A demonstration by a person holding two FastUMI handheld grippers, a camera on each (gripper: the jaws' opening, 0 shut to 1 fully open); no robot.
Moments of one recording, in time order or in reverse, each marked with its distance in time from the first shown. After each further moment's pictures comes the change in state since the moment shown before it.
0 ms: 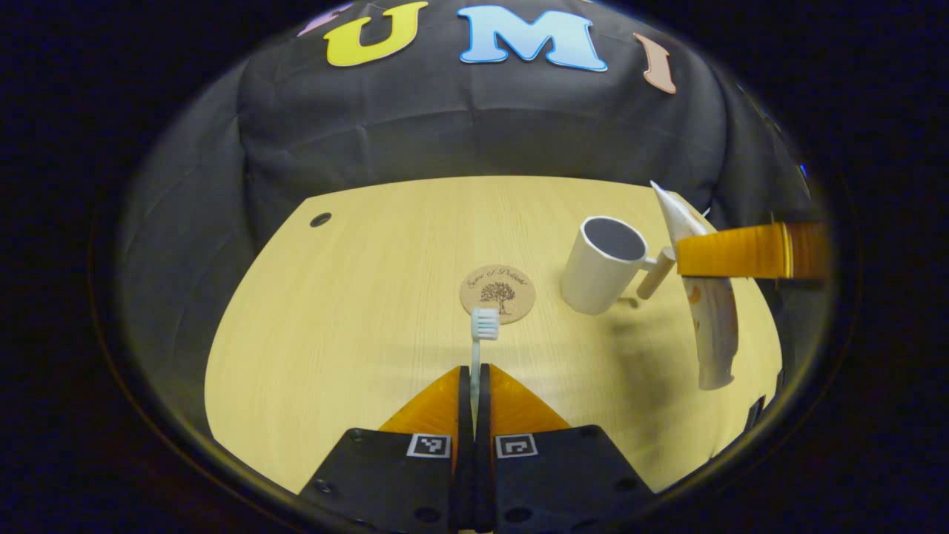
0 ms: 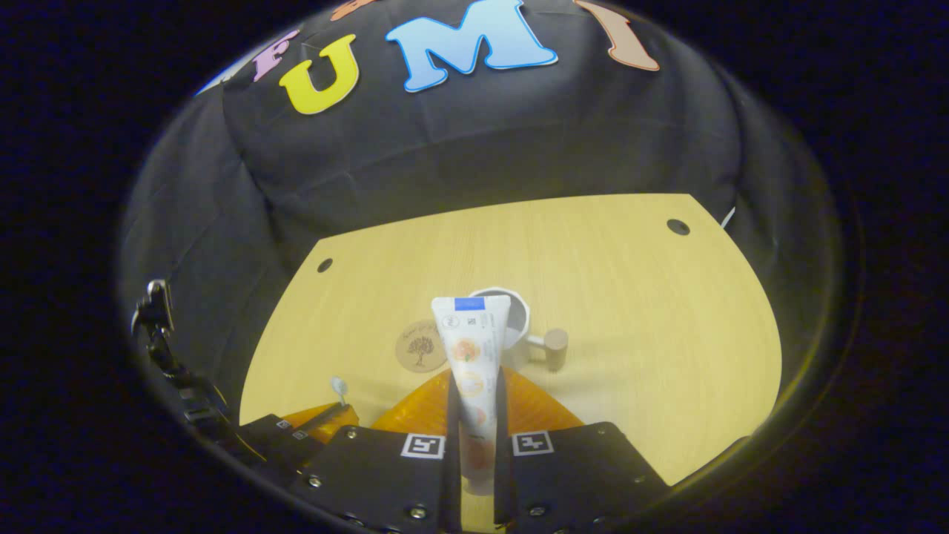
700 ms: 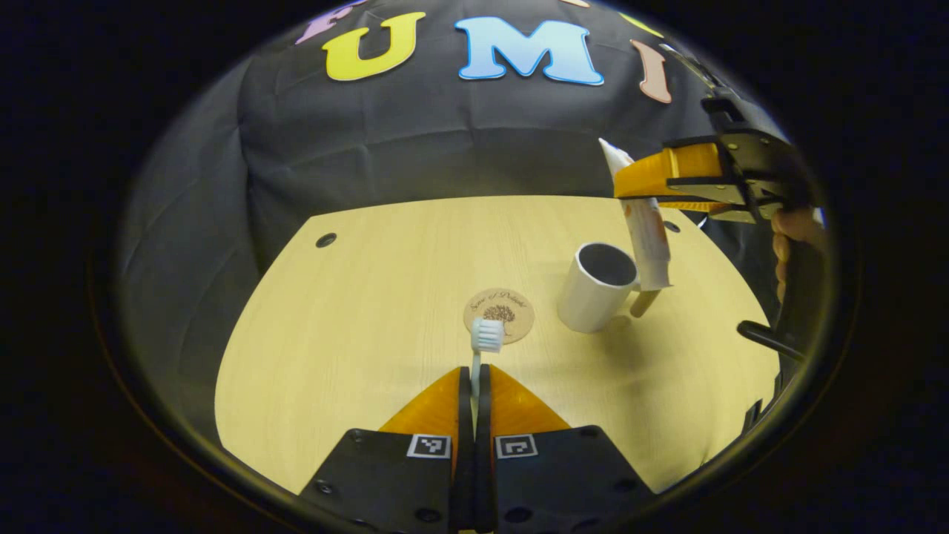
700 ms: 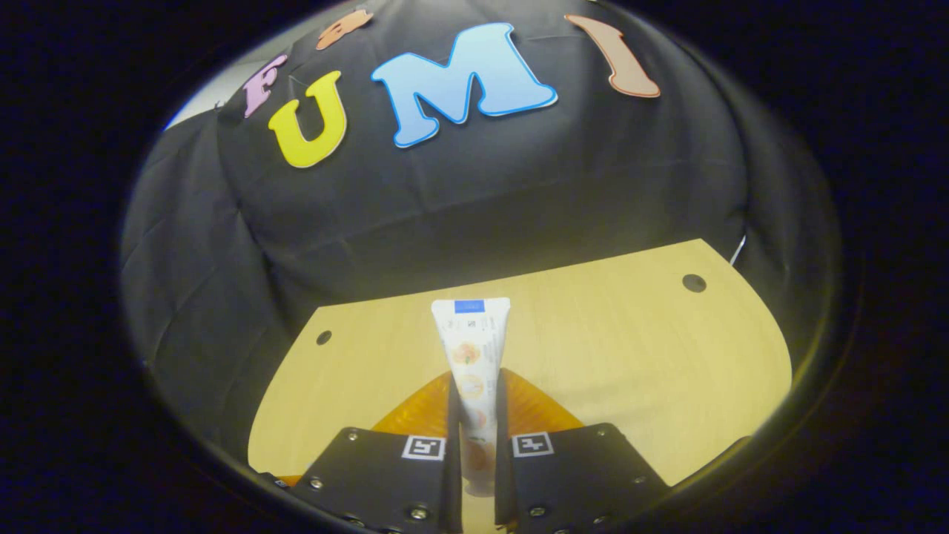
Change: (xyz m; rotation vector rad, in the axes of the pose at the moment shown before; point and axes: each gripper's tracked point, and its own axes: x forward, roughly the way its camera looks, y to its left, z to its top) left arm -0.209 0.158 -0.013 0.018 -0.048 0.003; right arm 0.053 -0.003 0.090 0.048 -0.197 0.012
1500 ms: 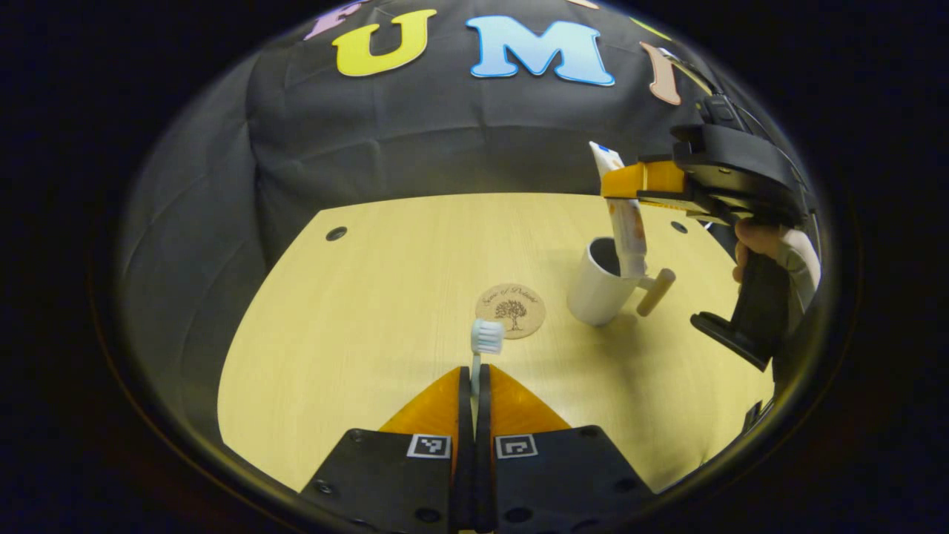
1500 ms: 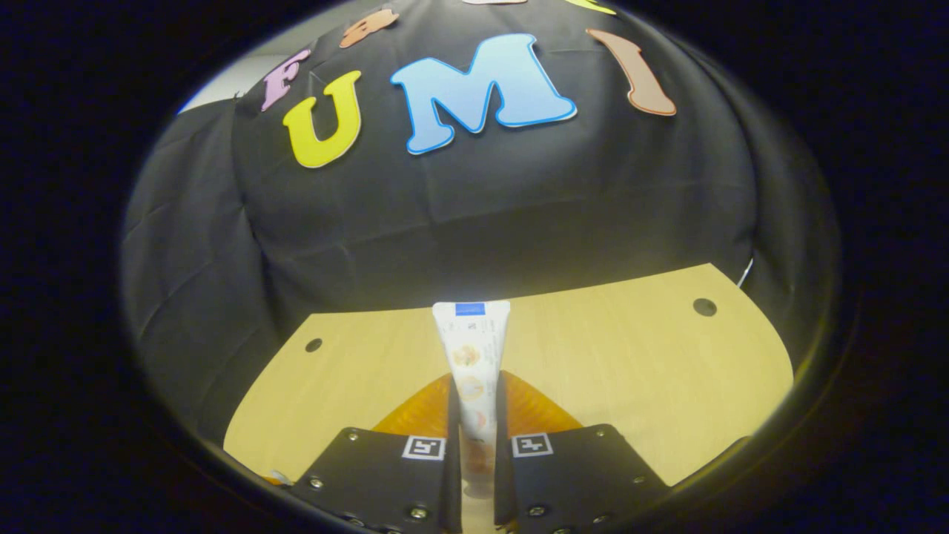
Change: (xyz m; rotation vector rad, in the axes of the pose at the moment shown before) left arm -0.012 -0.019 -0.008 -0.028 0.008 0.039; right arm 0.027 0.008 0.007 -0.079 -0.112 0.000
